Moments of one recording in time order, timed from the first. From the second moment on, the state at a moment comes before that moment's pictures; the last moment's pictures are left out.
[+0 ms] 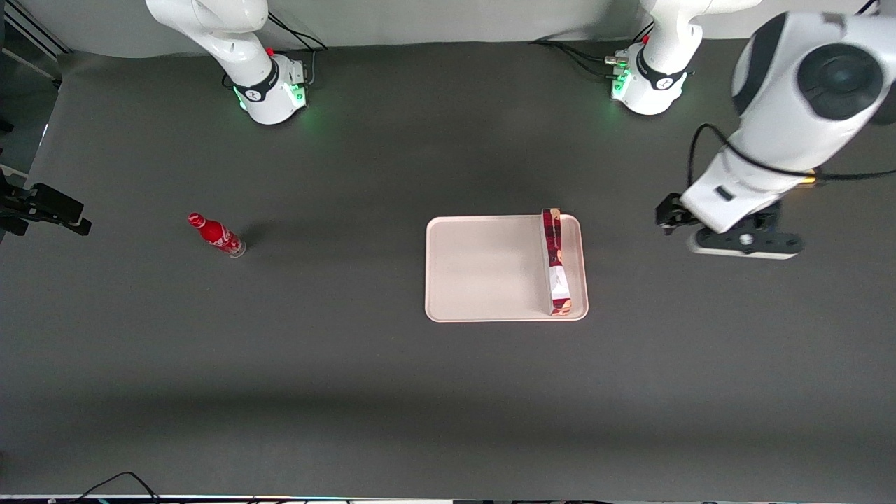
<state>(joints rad) 0.03 0.03 -0.29 -1.76 0.11 1.78 -0.17</state>
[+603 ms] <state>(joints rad) 0.03 -0.06 -0.17 -1.76 0.02 1.74 -0.16</state>
